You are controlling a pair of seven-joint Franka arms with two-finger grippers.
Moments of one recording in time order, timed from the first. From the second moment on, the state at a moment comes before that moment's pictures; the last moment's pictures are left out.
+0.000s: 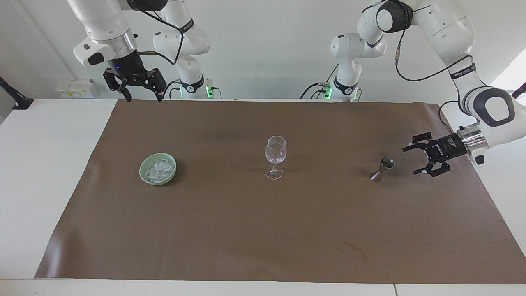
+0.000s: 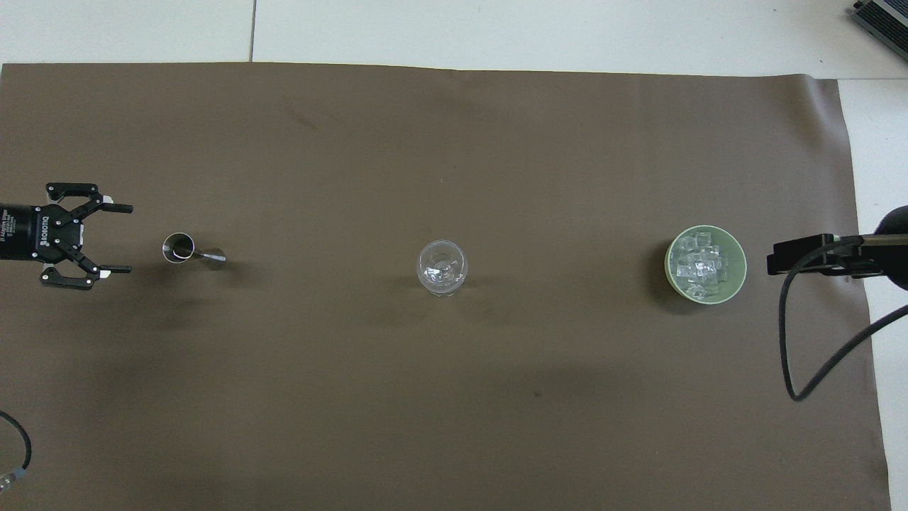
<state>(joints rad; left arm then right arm) -0.03 0.39 0.47 -1.78 -0.96 1.57 -0.89 0.05 -0.13 -0.03 -1.68 0.02 1.56 0.07</state>
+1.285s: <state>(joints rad) -0.06 0.30 0.45 -2.18 -1.24 1.85 -0.67 0.05 -0.13 -0.03 -1.68 0.02 1.56 0.07</state>
